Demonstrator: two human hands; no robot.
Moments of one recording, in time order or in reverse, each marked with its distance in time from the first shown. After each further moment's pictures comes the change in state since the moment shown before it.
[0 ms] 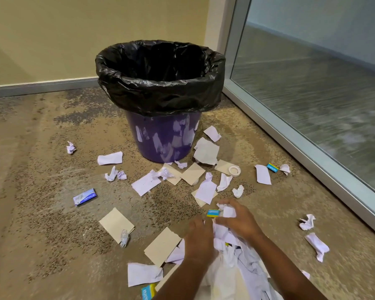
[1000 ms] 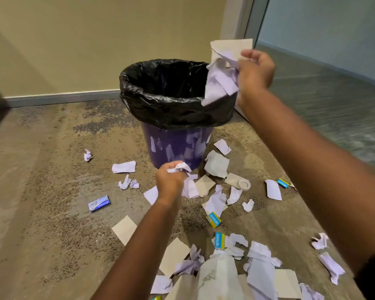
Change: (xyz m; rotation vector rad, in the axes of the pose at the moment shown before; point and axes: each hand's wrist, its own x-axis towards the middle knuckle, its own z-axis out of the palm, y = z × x) left_hand 0.031 -0.025 -0.158 -1.489 0.394 -0.463; right_hand 0.040 -0.297 -0.079 0.771 0.583 -0.479
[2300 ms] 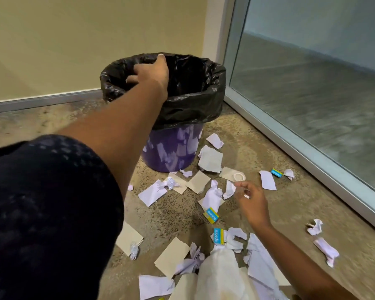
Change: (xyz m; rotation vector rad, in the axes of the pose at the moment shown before) left_hand 0.085 0.153 0.064 0.216 0.089 0.336; right_hand -0.111 0.180 -0.156 -0.667 -0.180 0.182
